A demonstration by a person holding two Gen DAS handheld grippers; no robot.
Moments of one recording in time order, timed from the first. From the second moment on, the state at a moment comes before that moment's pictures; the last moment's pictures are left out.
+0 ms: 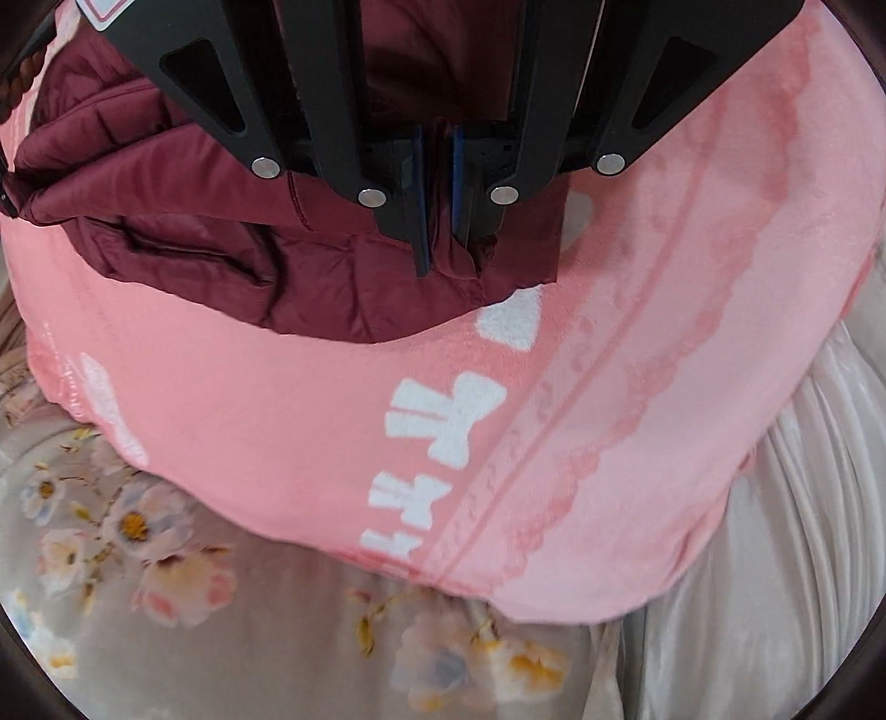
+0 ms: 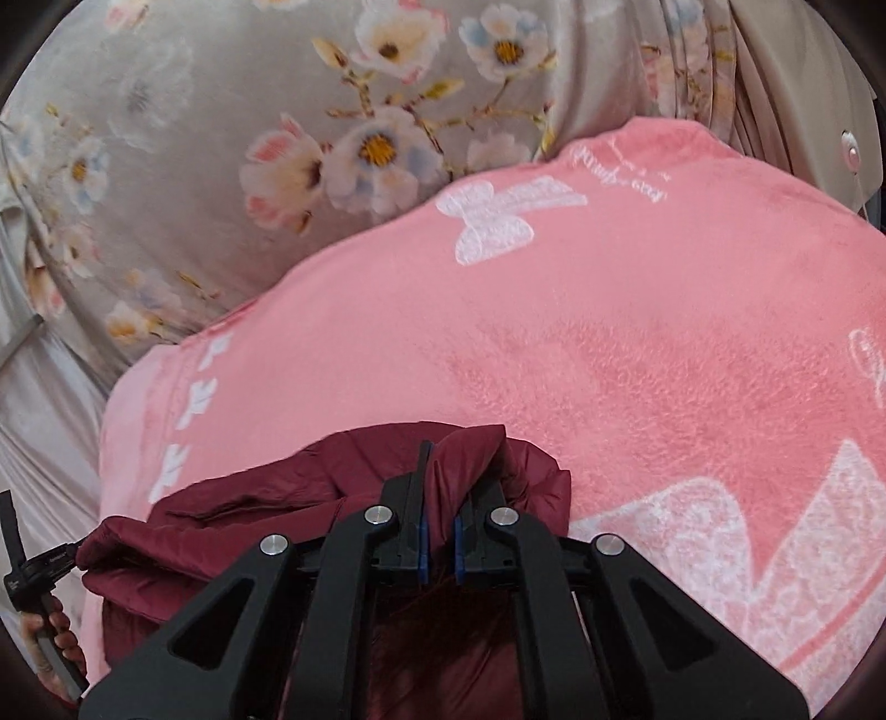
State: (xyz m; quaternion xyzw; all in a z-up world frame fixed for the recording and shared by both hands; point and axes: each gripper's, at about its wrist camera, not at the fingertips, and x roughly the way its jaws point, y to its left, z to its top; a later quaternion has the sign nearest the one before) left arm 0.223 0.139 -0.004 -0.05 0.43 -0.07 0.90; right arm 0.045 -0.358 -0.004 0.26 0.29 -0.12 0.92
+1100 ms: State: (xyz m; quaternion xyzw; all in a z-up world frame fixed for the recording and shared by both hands) left arm 0.200 0.022 -0.015 0.04 0.44 -0.20 0.87; right arm 0.118 -0.179 0.010 0.09 0.39 0.03 0.92
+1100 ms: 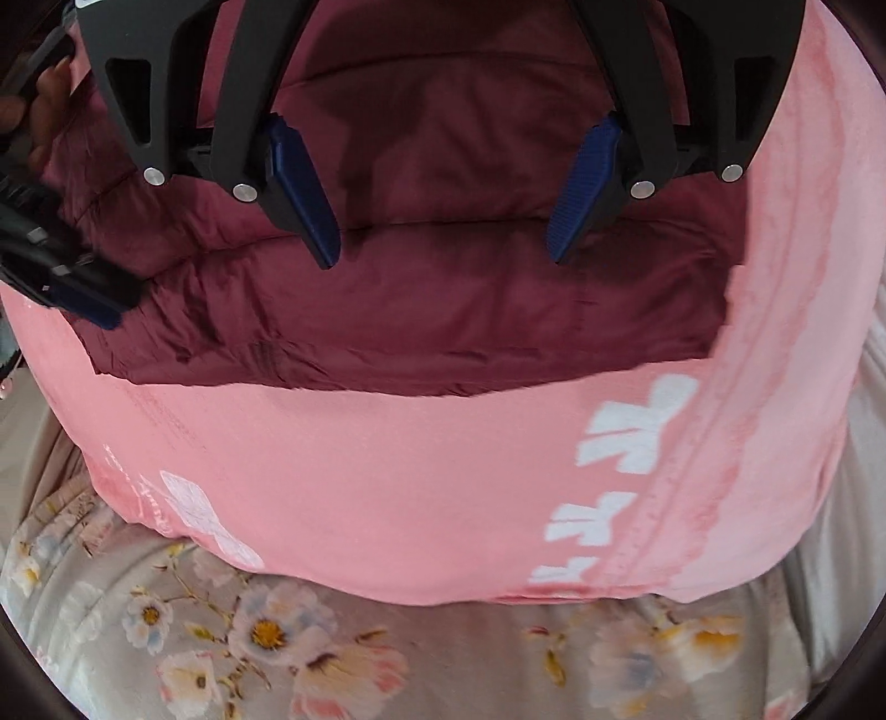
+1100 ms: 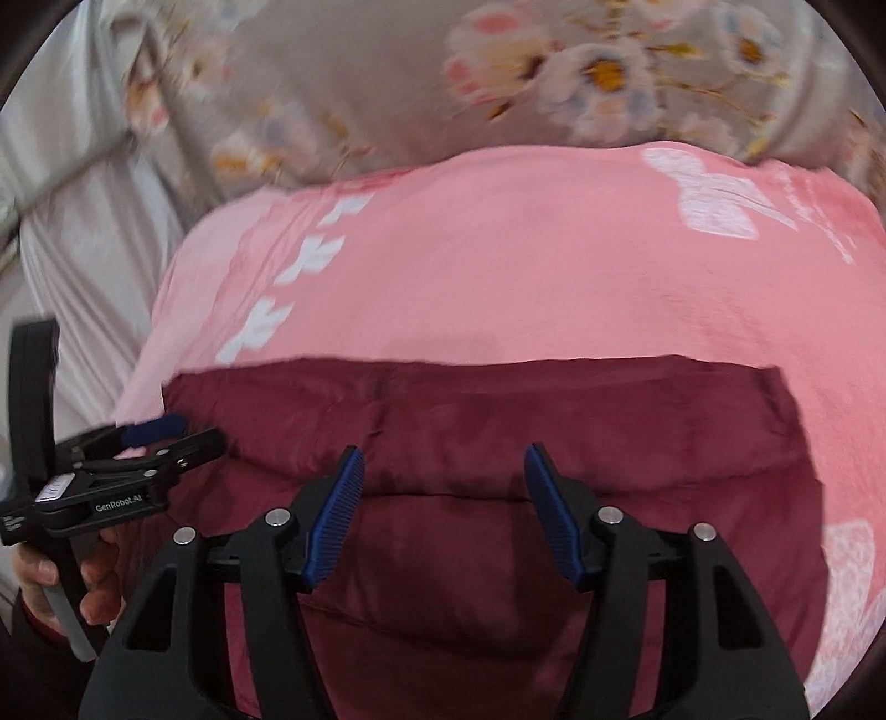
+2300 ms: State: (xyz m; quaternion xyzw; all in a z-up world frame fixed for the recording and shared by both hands) left arm 0.257 -0.047 -0.061 0.07 0.41 -0.13 0.90; right arm 0.193 -0.194 -0.042 0.11 0.39 -0.02 0.91
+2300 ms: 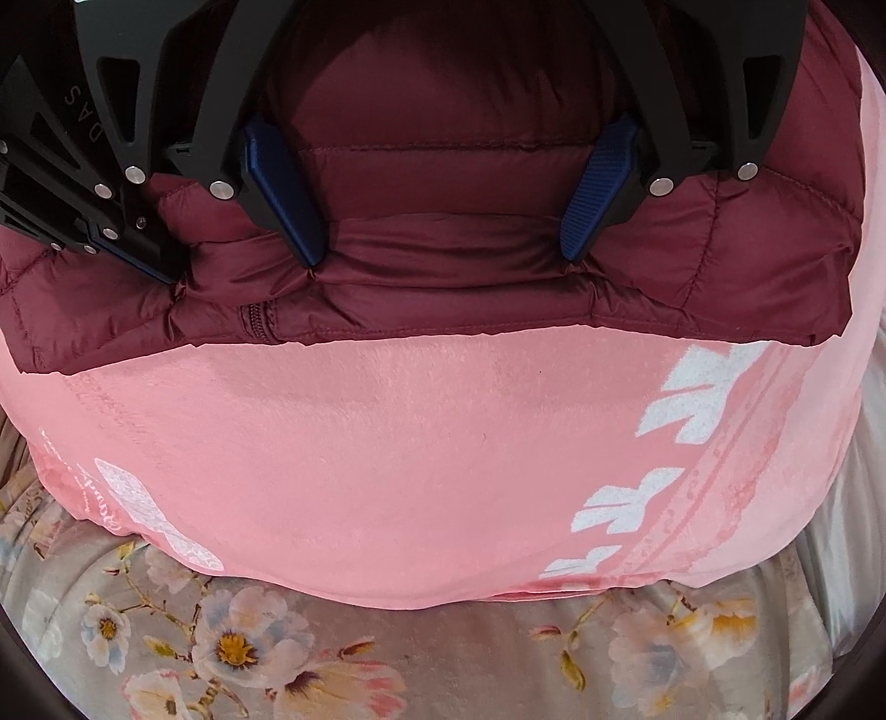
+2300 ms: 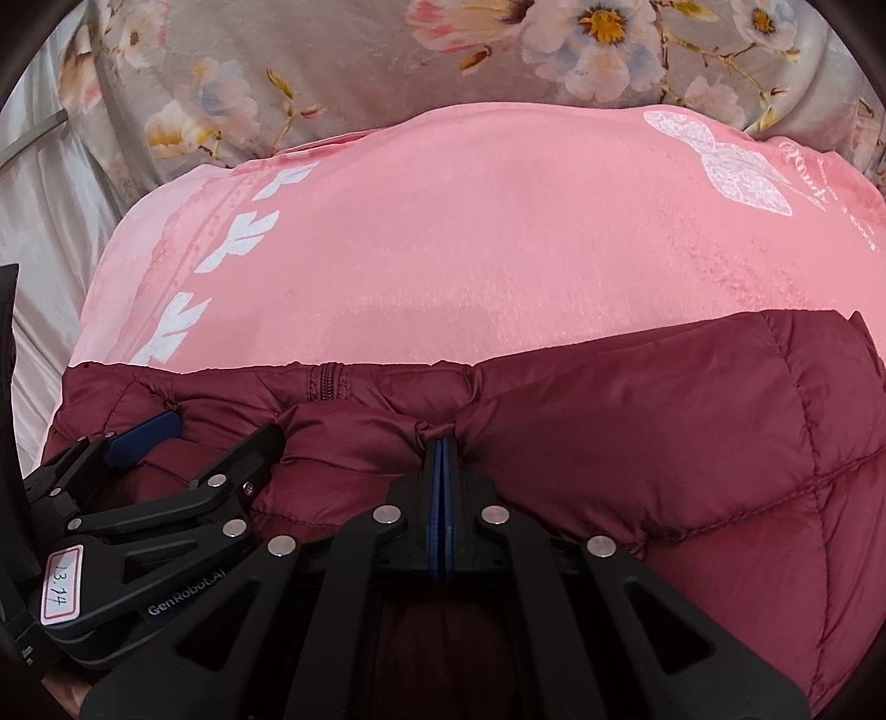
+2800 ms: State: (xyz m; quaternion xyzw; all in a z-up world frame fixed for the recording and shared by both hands) left arm 0.258 -0.051 -0.064 0.07 0.40 -0.12 0.90; right arm 0.193 -0.202 -0.045 0.13 0.38 -0.01 0.92
